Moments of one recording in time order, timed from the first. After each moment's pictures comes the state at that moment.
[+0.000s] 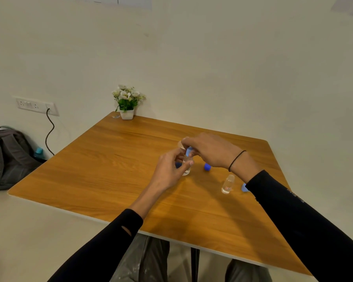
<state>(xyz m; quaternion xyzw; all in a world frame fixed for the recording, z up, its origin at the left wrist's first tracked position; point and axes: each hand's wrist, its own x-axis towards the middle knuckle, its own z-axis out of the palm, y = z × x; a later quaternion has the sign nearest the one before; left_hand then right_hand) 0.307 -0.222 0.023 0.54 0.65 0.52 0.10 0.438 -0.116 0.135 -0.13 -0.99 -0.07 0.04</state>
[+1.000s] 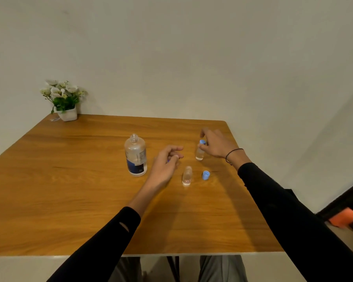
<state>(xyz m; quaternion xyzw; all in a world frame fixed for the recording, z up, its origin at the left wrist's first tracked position) 0.392 -0.116 -0.002 0.46 0.60 0.55 0.35 0.564 0.038 0.055 -0.45 -0.88 0.12 0.10</state>
